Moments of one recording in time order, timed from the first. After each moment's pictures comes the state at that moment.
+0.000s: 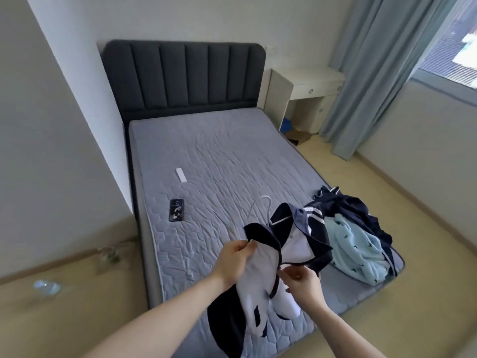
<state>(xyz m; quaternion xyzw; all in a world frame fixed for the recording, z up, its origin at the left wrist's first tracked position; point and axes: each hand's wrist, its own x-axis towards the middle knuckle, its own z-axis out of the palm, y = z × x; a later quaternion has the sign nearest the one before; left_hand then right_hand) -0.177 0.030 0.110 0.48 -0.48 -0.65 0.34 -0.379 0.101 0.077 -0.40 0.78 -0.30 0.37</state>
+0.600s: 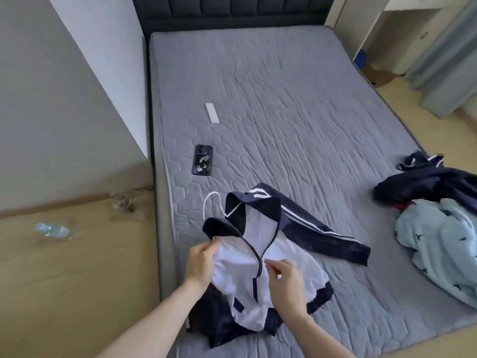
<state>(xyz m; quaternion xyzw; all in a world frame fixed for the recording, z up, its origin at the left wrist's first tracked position) -0.059 -0.092 -0.231 0.69 -0.27 -0.56 0.37 -0.263 -0.050 -0.233 -0.49 0.75 -0.22 0.38</state>
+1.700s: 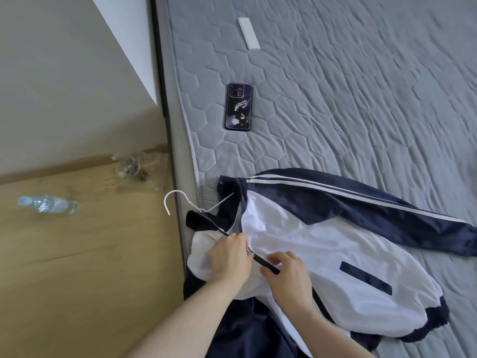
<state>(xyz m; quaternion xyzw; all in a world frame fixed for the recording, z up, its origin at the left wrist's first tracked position) 0.018 -0.145 -0.470 0.73 -0.62 -0.28 -0.04 -0.126 -0.105 -0.466 -0.54 0.75 -0.04 0.38</state>
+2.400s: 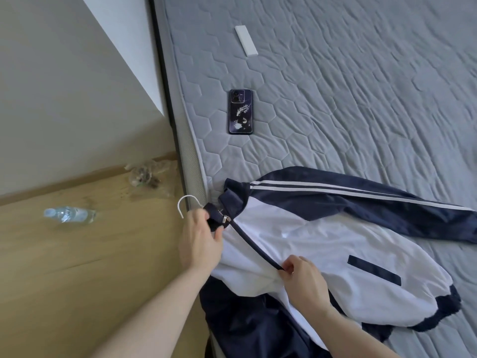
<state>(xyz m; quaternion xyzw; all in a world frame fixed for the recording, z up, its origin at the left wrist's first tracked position) 0.100 -0.160 -0.457 0.79 -0.56 -0.22 0.14 -0.138 -0.098 -0.451 -0.55 0.74 0.04 0.38</state>
